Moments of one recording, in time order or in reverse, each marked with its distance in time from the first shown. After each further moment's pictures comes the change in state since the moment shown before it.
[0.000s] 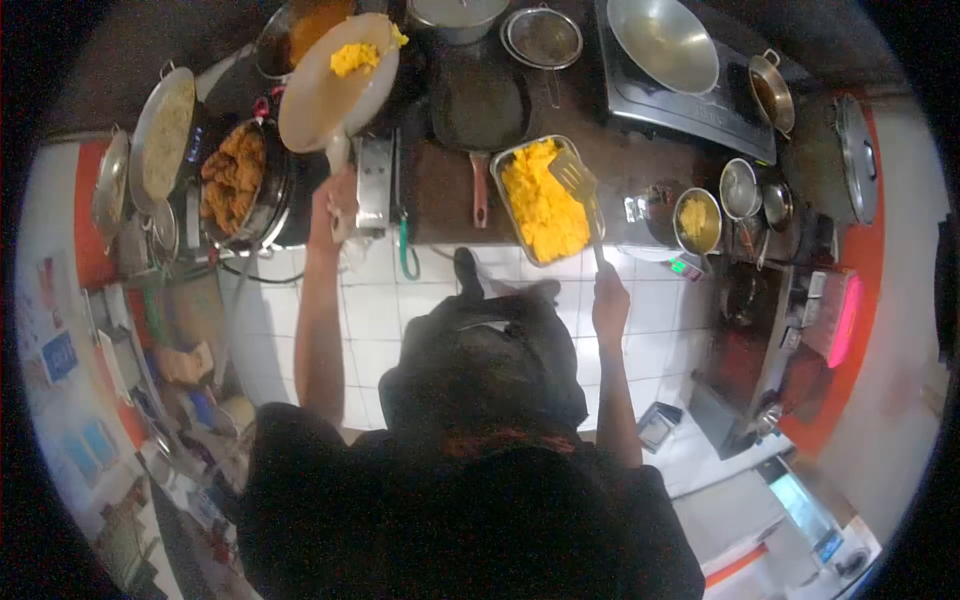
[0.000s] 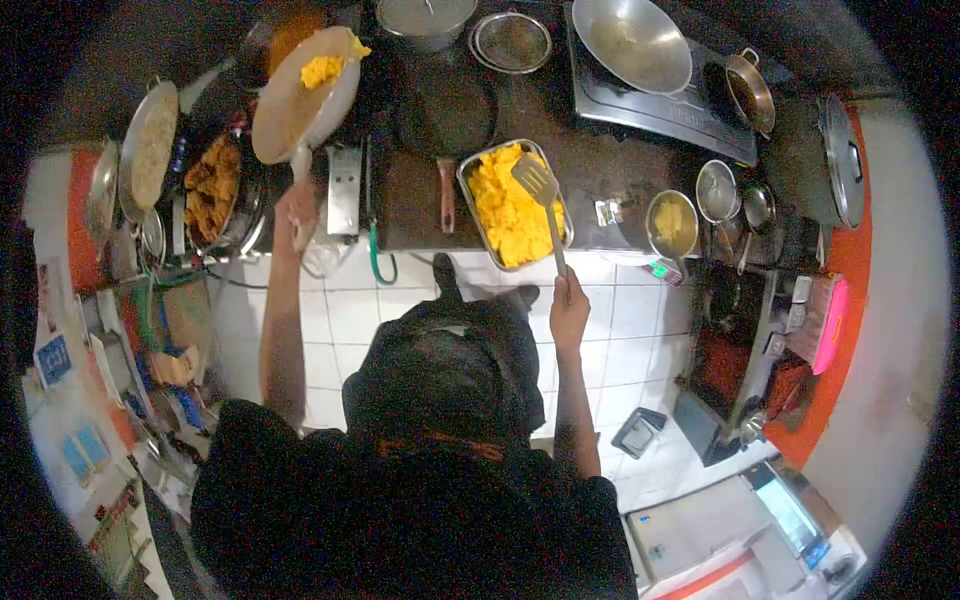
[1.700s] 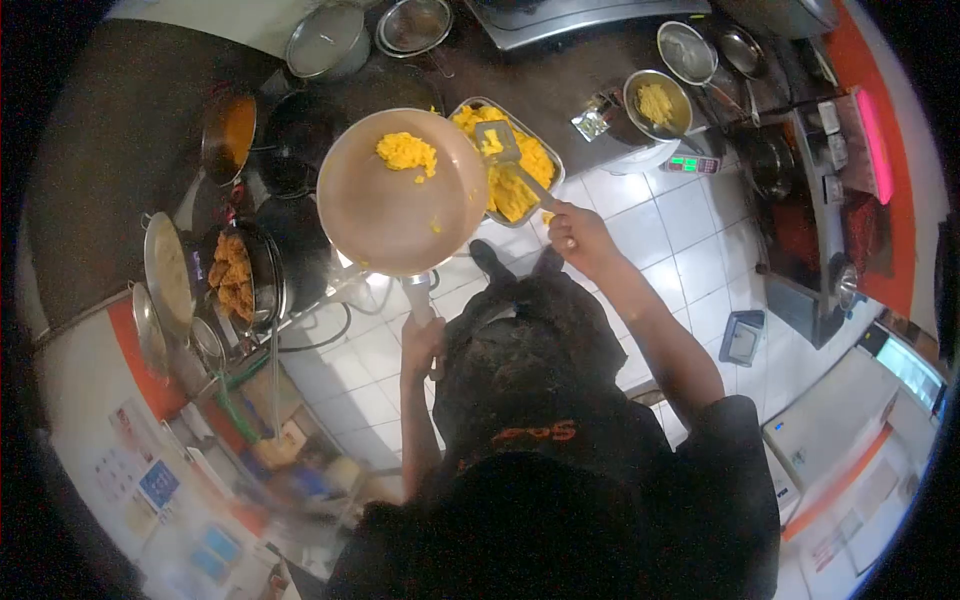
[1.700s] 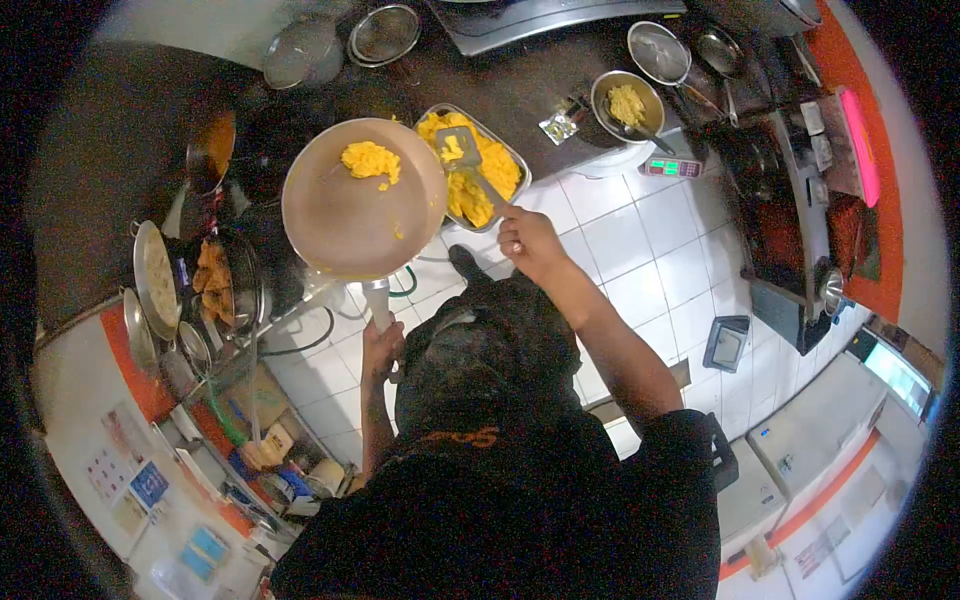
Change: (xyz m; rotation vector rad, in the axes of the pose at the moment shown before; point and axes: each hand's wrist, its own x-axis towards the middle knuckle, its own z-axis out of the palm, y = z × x) left_hand -0.144 -0.244 -0.022 1.286 0.421 -0.098; right_hand -0.011 -0.016 -0.042 1.528 -0.266 0.987
